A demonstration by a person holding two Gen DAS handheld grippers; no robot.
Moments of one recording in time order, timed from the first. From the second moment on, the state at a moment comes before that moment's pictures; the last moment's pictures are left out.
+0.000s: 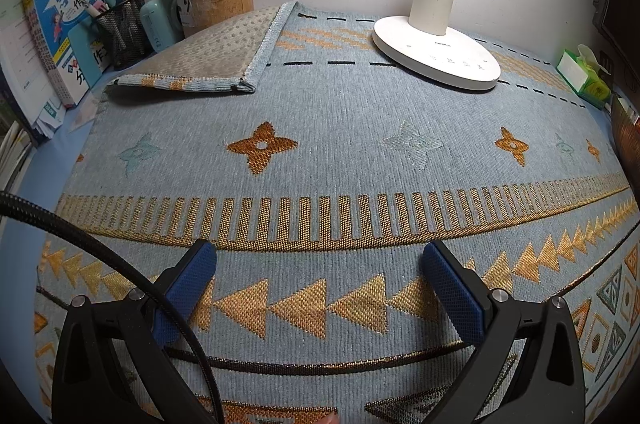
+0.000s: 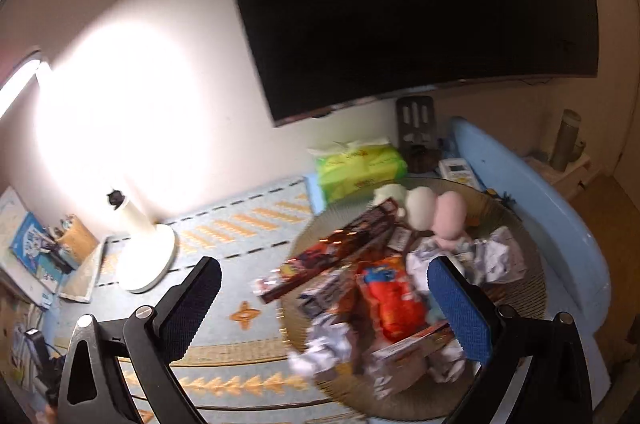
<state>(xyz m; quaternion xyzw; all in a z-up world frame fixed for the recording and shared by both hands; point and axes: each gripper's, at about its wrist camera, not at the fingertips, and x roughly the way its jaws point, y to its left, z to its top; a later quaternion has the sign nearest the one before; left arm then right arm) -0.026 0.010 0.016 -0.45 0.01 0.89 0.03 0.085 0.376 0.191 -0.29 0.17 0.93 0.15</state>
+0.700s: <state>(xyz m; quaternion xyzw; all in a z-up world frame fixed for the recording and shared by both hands) 0.028 -0.002 0.015 -0.45 0.01 0.89 0.02 0.049 0.265 0.043 -0.42 0.08 0.89 0.13</state>
